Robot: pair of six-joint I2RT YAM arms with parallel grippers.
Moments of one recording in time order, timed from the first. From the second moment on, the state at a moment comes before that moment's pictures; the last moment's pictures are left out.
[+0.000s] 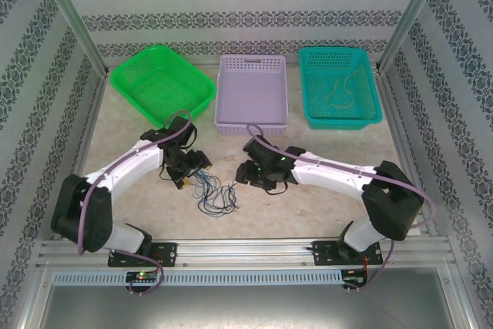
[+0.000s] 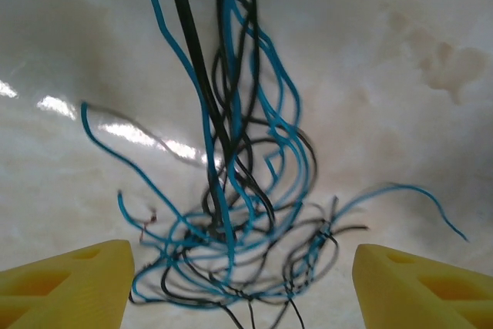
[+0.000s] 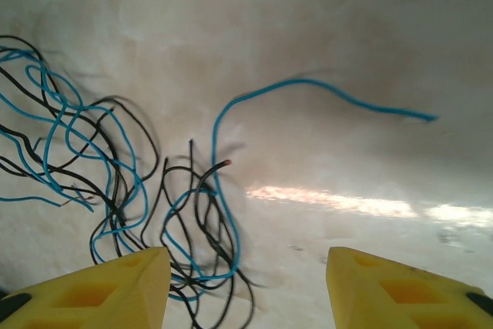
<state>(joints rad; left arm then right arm) -0.38 1.45 0.92 -0.84 0.27 -1.03 0.88 1.56 0.96 -0.50 -0.14 1.08</state>
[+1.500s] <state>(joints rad) -0.42 1.58 0.83 -0.74 0.21 -1.08 0.73 1.52 0.97 -0.39 0.20 1.55</state>
